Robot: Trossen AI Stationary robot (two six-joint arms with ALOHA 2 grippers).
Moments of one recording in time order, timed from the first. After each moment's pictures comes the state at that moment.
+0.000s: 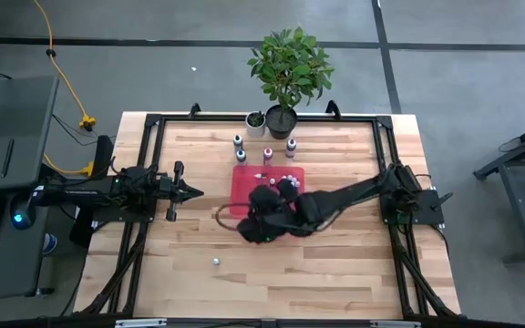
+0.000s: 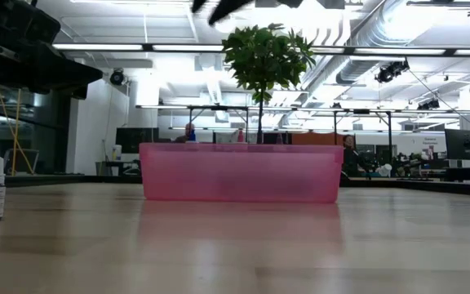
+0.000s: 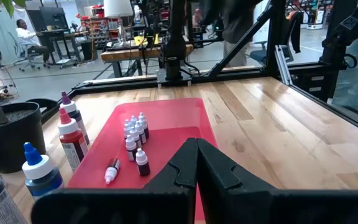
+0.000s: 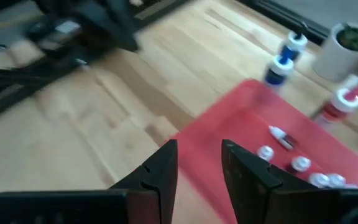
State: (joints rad) left arm 0.01 0.08 0.03 0.00 0.06 0.10; right arm 0.32 2.00 1.94 -0.88 0.68 0.88
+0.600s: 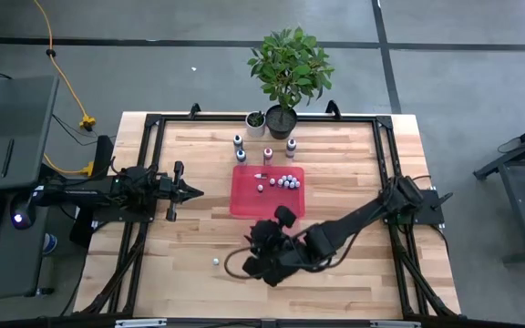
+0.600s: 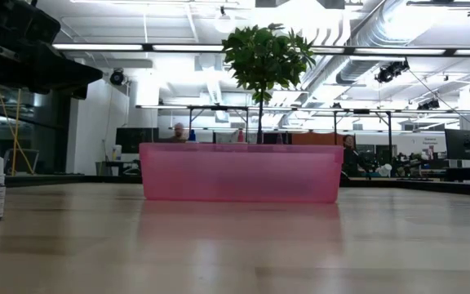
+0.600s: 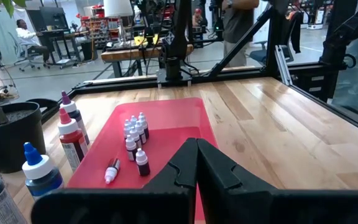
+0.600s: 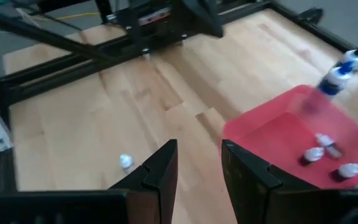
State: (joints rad) left arm 0.01 0.08 0.03 0.00 0.06 0.10; right arm 0.50 2.04 1.94 -0.77 0.75 0.78
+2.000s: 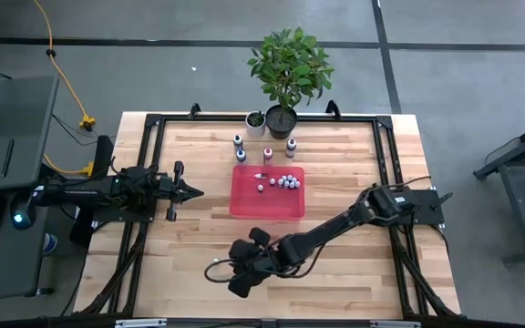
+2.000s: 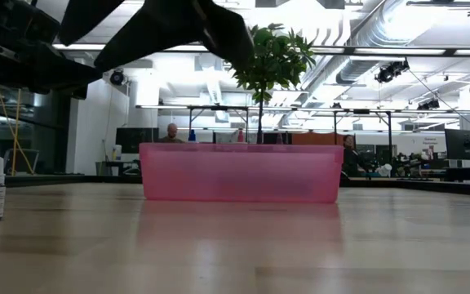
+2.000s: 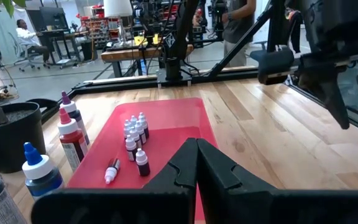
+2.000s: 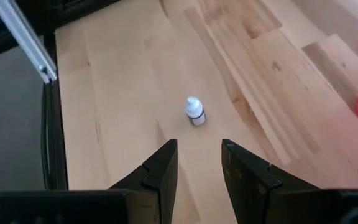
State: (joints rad) left arm 0.01 0.08 0.03 0.00 0.06 0.10; right arm 0.45 2.27 1.94 -0.50 0.37 0.75
